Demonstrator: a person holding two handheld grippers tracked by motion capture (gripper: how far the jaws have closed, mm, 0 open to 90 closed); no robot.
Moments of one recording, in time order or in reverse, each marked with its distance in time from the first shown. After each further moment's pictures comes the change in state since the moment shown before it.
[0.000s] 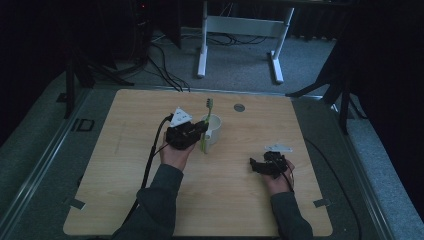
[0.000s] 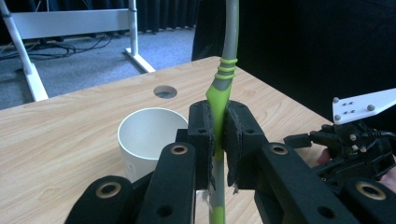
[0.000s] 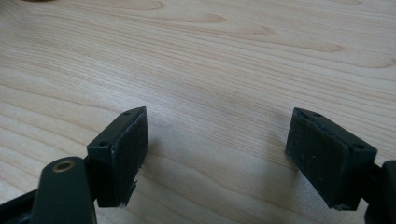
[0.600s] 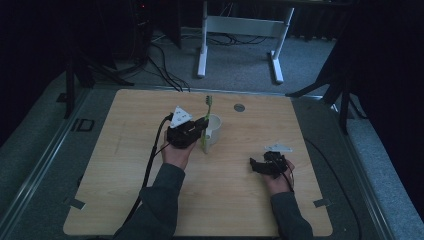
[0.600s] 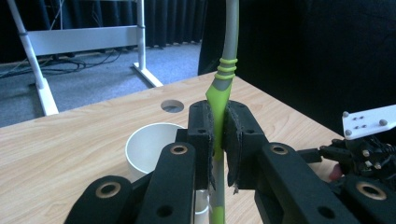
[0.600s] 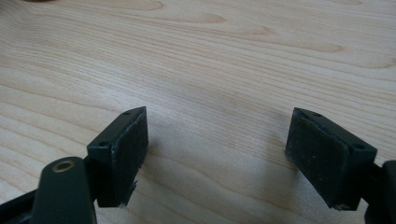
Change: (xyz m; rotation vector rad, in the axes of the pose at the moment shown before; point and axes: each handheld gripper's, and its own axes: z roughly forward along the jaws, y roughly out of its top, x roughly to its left) left arm 0.002 0.000 0.004 -0.064 0.028 0.003; right arm 0.000 0.000 0.000 -0.001 0.001 -0.002
